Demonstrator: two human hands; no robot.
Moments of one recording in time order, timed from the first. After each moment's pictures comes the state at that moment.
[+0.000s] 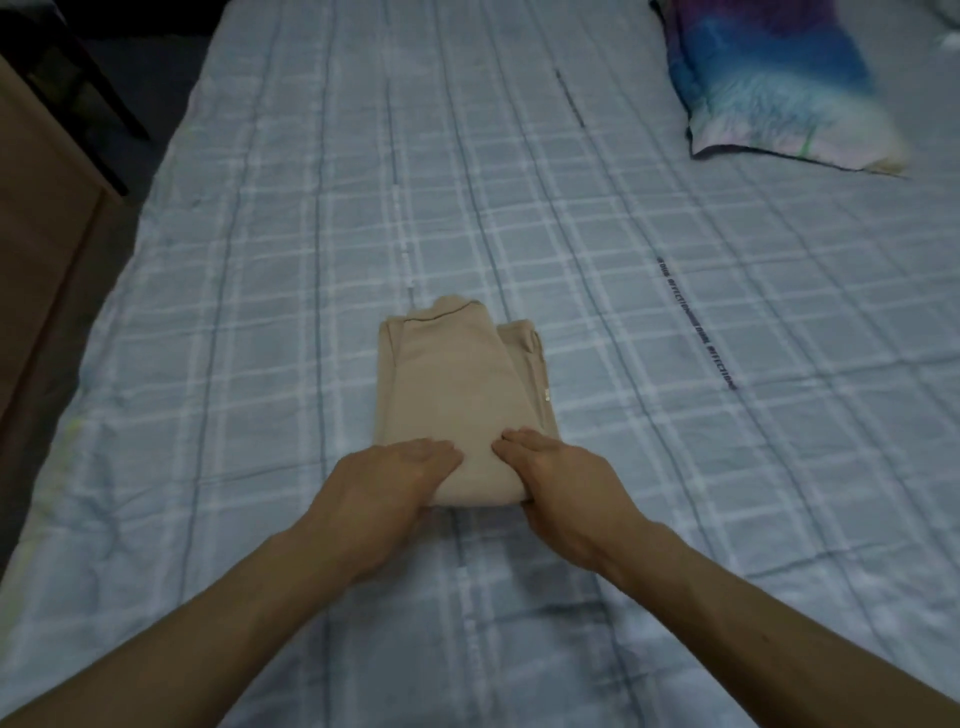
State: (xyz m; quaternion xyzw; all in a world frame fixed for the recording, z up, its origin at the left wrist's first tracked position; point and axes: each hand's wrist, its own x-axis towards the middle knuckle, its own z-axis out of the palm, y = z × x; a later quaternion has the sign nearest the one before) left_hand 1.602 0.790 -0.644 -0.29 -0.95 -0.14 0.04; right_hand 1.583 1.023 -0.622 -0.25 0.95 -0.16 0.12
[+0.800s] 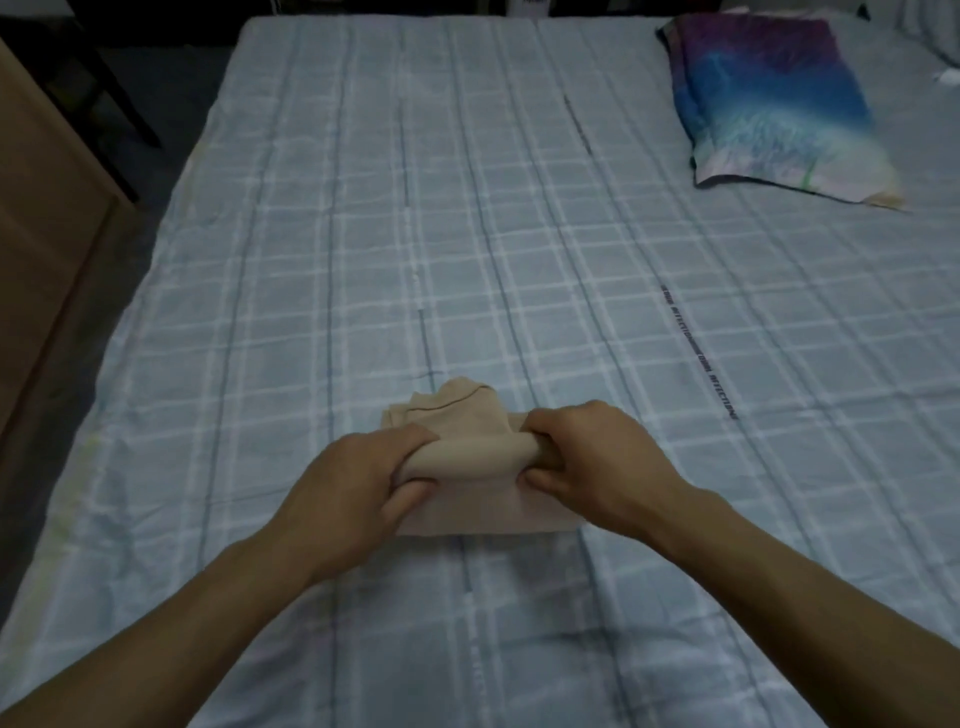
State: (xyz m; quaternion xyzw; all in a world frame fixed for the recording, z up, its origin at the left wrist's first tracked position) left_hand 1.587 0.772 -0.587 -0.17 -0.94 -0.30 -0.02; right_hand 1.546 1.020 -0.543 -0.24 0.95 -0.14 0.10
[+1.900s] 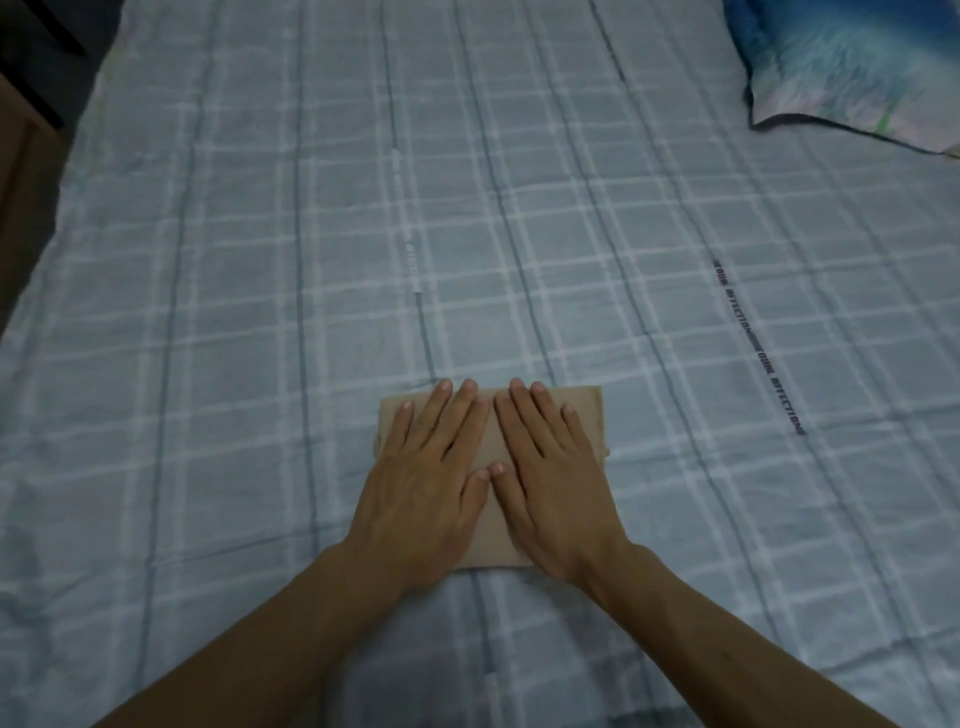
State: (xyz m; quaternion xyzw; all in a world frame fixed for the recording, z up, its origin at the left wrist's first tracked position) left_hand 1.521 0.807 -0.693 -0.16 -0.97 -0.17 -0.04; right_hand 1.510 0.981 -0.692 -0.19 0.96 -0.18 0.05
